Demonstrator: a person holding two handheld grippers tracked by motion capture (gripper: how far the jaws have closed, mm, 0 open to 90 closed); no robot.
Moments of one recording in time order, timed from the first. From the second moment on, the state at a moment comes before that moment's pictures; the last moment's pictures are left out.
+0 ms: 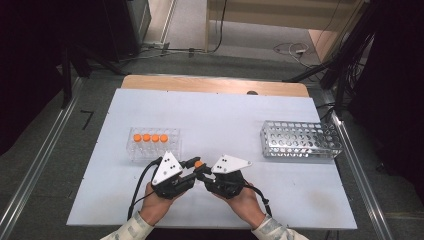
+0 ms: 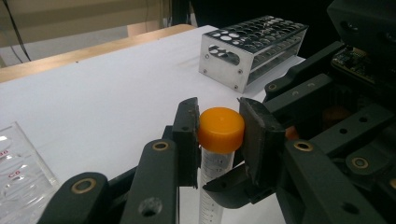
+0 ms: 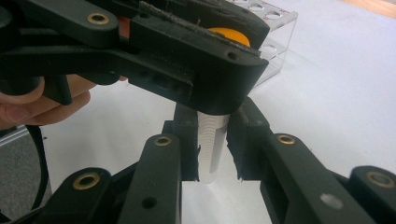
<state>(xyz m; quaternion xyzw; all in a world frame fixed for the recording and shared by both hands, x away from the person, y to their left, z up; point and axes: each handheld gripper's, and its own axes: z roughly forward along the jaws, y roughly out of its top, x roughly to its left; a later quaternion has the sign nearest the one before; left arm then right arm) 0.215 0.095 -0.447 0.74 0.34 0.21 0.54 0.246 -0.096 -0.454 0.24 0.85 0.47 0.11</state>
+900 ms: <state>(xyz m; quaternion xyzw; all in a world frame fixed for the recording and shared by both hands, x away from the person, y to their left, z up) 0.216 0.156 -0.422 0.69 0.41 0.24 0.55 0.258 -0.130 -0.456 0.28 0.83 0.45 0.13</state>
